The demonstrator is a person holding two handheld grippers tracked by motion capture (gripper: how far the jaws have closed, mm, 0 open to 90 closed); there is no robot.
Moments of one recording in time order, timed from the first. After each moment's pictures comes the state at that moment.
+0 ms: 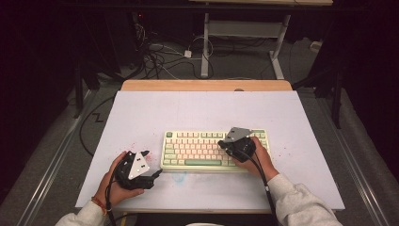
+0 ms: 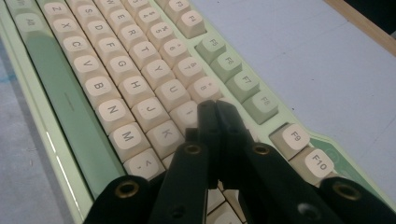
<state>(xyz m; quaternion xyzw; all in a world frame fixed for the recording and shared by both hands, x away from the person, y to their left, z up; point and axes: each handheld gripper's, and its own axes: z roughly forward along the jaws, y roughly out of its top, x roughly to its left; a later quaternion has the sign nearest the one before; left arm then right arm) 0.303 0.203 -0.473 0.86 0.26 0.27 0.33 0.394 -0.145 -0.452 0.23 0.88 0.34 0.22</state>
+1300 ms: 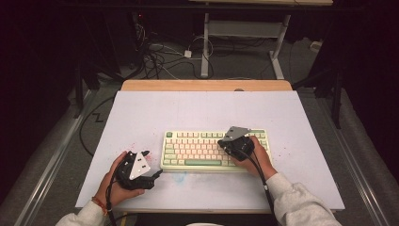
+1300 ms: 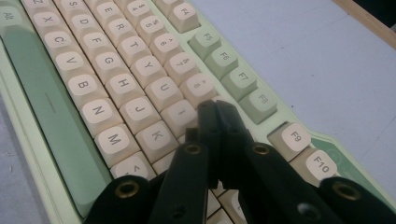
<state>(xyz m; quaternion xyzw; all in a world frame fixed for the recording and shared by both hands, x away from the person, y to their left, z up) 0.303 0.201 -0.474 0.87 0.26 0.27 0.33 0.400 -0.144 -0.456 0.23 0.89 0.33 0.23</state>
